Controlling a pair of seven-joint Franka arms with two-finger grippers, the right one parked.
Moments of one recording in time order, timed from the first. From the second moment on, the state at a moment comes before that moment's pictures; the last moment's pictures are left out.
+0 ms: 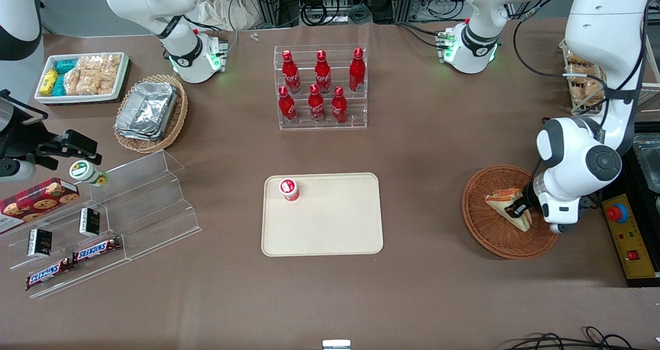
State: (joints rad) arm 0.08 0.39 -0.06 -1.99 0.00 2.40 -0.71
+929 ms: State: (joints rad) arm 0.08 0.17 -0.11 -1.42 -0.03 1.46 -0.50
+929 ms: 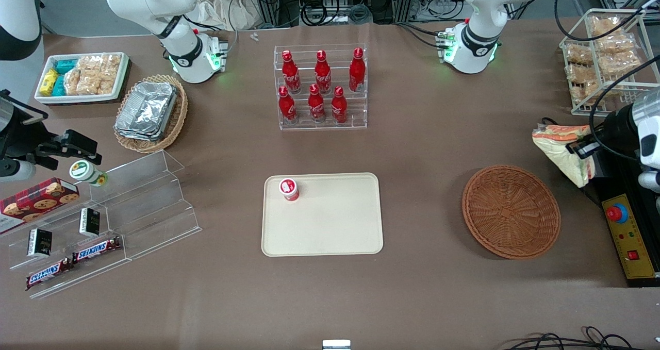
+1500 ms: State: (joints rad) arm 0.05 0.22 -0.41 -1.42 0.00 1.49 -0.42
